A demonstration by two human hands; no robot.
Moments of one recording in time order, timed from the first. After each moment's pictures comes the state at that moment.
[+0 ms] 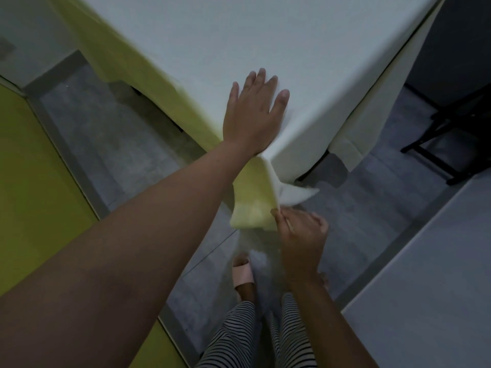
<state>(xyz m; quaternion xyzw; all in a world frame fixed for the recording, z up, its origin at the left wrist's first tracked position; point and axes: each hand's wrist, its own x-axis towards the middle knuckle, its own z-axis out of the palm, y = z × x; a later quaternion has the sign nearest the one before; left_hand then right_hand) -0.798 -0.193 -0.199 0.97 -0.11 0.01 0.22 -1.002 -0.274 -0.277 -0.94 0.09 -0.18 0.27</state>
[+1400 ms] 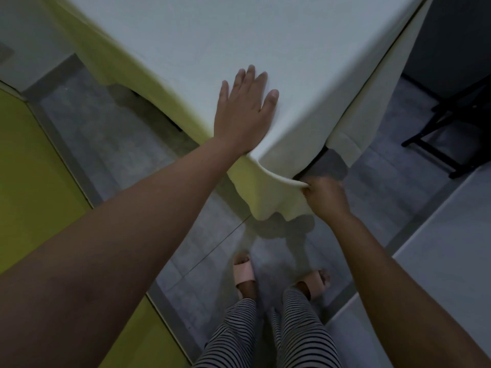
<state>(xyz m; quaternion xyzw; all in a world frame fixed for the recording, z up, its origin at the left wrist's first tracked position) -0.796 -0.196 -0.194 0.97 -0.12 -0.02 0.19 -0.916 -0.367 -0.293 -0.96 0.06 0.15 0.22</state>
